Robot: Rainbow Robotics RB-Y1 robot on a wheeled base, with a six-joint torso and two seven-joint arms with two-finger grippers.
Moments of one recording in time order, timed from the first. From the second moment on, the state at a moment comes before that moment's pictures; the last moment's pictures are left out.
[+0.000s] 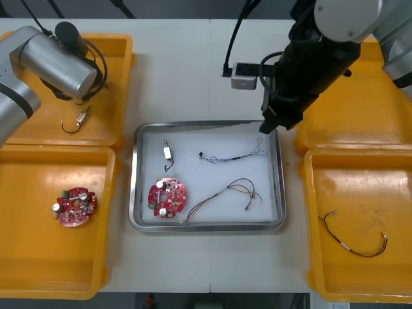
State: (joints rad) right arm -1.03 -0.66 0.46 -1.54 -1.15 1.74 2.14; left arm -0.97 0.66 -0.57 -0.96 0.36 0.99 -0.44
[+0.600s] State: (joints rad) right arm -0.94 -0.79 0.24 -1.70 -1.15 1.91 1.56; left arm -0.99 0.66 -0.62 -0.92 0.36 0.98 -0.44
